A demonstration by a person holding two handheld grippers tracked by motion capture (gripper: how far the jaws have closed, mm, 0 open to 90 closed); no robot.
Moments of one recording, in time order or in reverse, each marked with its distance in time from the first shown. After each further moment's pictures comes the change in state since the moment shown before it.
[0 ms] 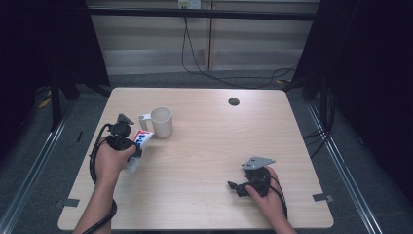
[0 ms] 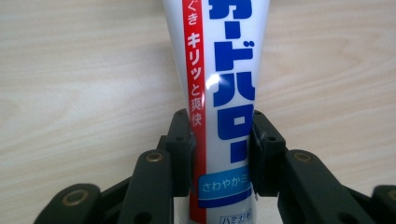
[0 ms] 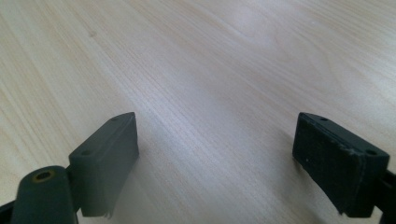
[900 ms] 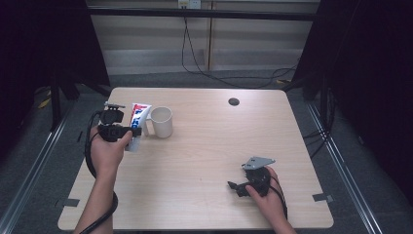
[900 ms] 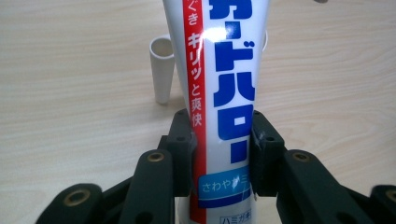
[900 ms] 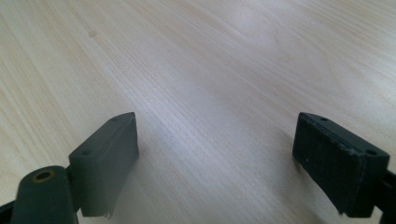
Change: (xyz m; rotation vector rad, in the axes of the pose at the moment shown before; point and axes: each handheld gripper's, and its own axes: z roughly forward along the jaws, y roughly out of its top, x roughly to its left) left arm -0.009 0.010 -0.041 -0.359 -0.037 0.065; right arm 0.000 0.000 0.000 0.000 0.000 -0.001
